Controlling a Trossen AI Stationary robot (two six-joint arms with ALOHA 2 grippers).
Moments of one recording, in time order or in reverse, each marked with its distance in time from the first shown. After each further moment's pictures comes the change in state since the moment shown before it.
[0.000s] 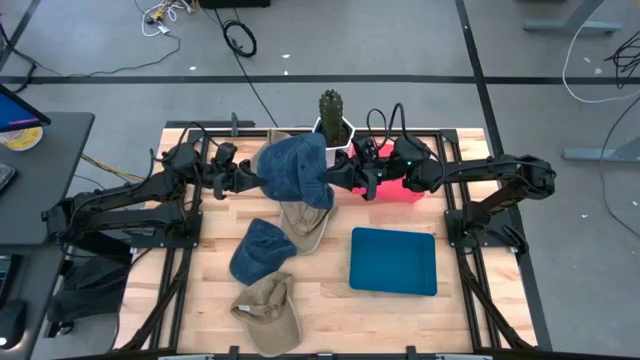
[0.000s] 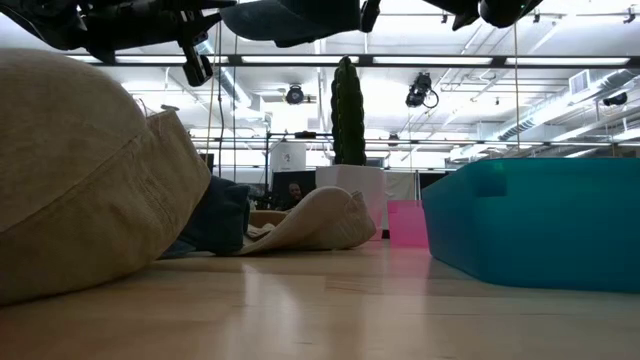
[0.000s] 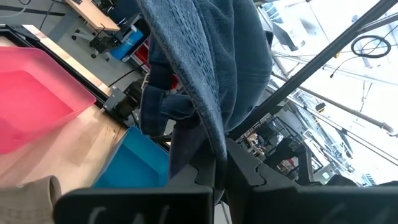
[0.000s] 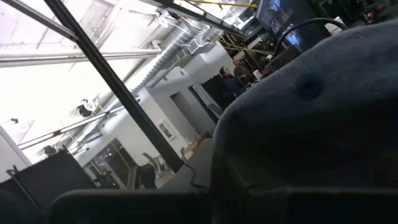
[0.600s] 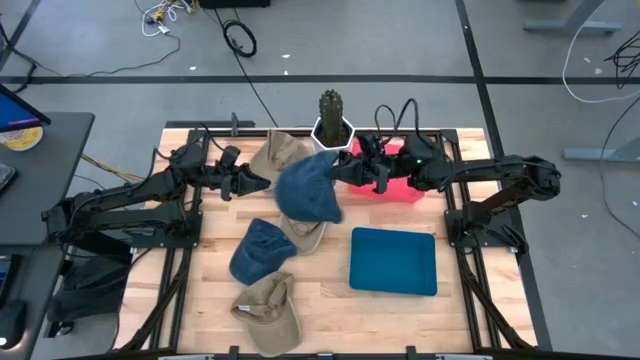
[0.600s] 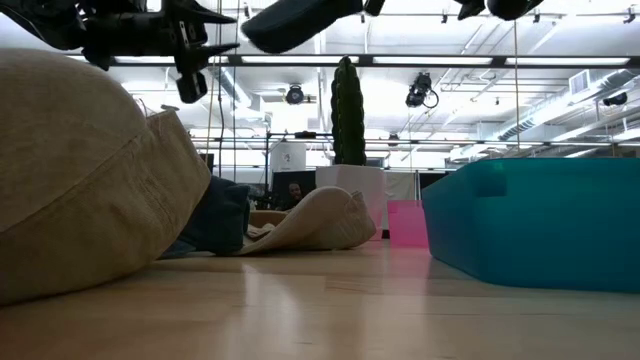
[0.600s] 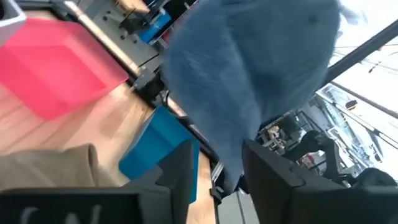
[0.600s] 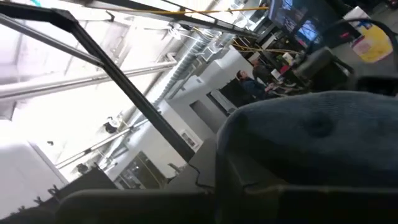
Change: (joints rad) left arm -0.001 0.000 0.001 -0.167 -0.026 0.051; right arm -0.001 -0.057 0.000 0.031 -0.013 0.167
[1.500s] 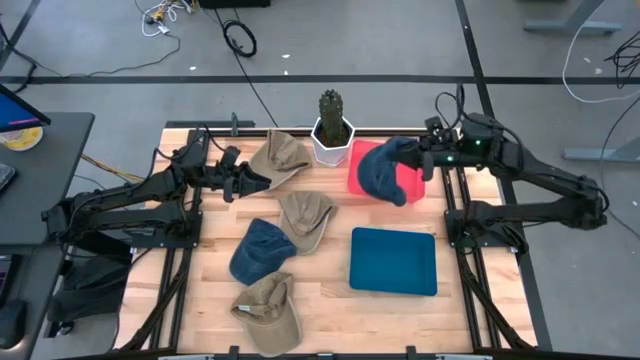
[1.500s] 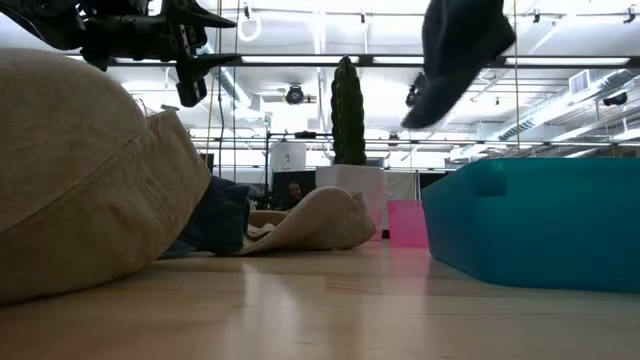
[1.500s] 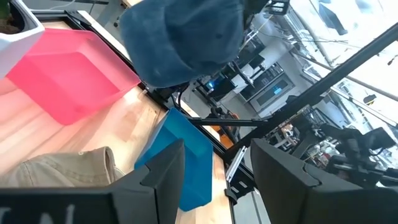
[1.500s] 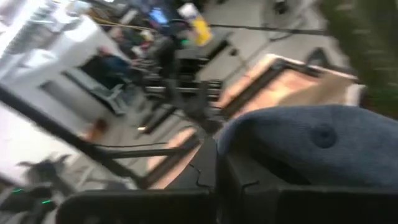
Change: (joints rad) left arm 0.000 0.000 0.000 -0.027 -0.037 0.070; right arm -0.221 -0.553 0.001 -1.141 0.176 -0.284
